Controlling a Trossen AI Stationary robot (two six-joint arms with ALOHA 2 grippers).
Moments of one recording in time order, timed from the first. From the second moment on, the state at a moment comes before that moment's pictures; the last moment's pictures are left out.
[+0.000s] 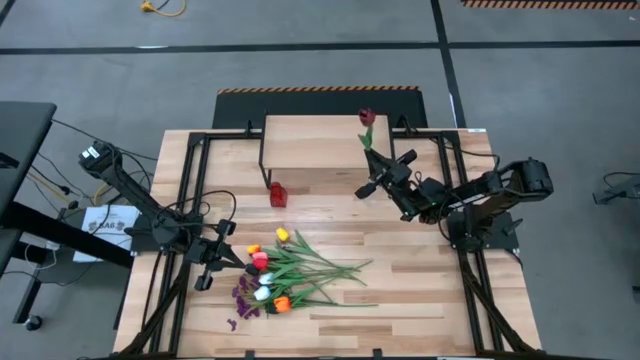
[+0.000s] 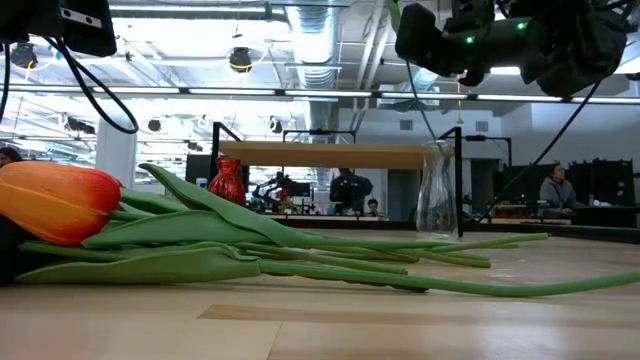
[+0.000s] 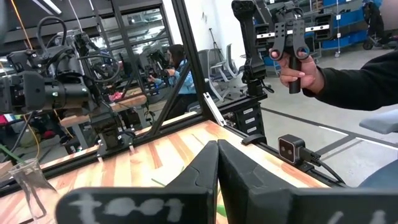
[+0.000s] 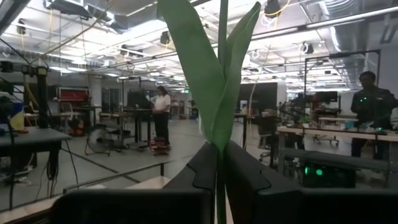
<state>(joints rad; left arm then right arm) -0.74 0.69 0.04 0.77 -0.35 0.27 0.00 1.49 0.47 1.50 0.80 -0.40</state>
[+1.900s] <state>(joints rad) -0.74 0.69 0.04 0.77 -0.35 0.27 0.35 1.49 0.61 1.13 0.55 -0.52</state>
